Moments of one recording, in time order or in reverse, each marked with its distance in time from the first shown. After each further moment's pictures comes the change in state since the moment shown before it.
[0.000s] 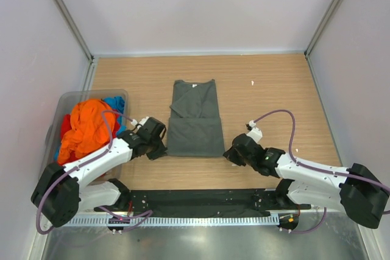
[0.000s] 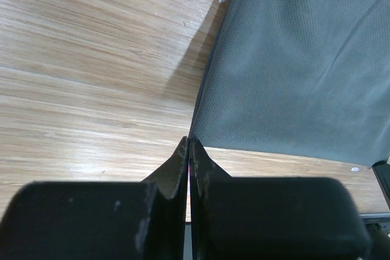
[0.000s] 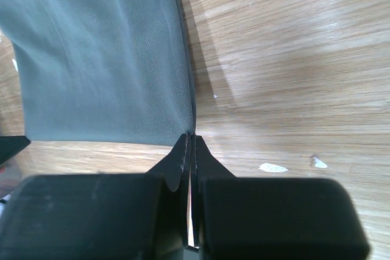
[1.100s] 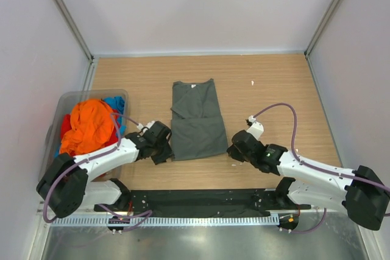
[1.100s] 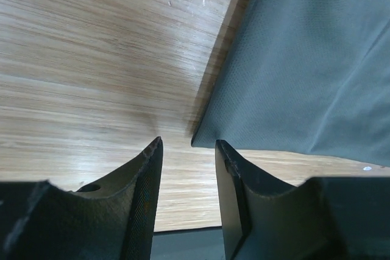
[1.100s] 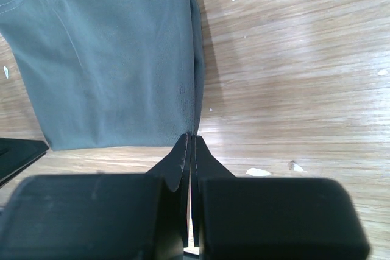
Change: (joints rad) left arm -0.049 0.073 -0.032 0.081 0.028 -0.034; right arm 0.001 -0.011 0.095 -0.130 0.085 -0.108
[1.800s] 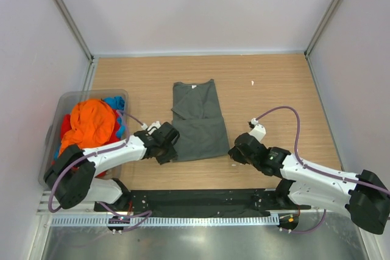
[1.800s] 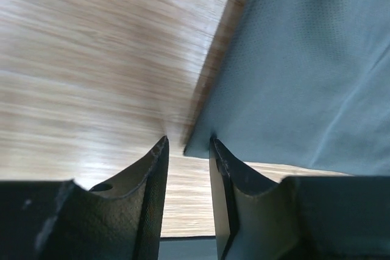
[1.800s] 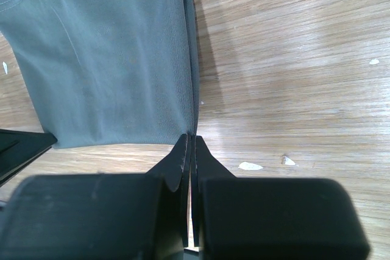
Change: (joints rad) left arm -0.081 0.106 0.042 0.017 -0.058 -0.091; right arm 0.000 -0.068 -0.056 0.005 -0.012 0.013
